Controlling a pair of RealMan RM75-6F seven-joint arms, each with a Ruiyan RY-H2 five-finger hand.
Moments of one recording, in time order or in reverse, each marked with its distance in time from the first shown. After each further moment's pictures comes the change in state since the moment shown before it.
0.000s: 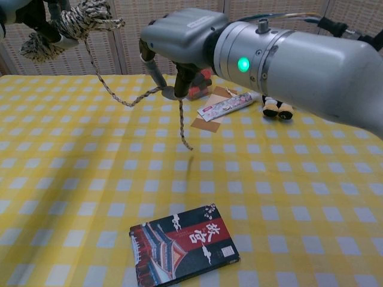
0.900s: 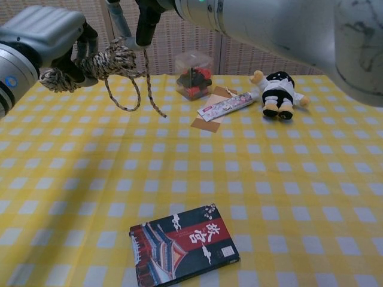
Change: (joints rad) left arm -0.010 -0.119 0.113 0.067 0.068 0.001 0.131; right arm 0.124 0.016 0.116 0.037 0.079 0.001 0.090
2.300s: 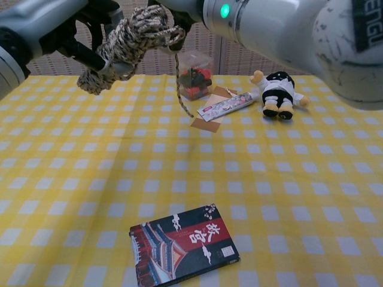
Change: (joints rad) left arm 0.103 0.061 0.010 -0.222 0.265 -0.028 -0.403; right arm -0.010 -0.015 -0.055 0.157 0.039 0.013 0.097
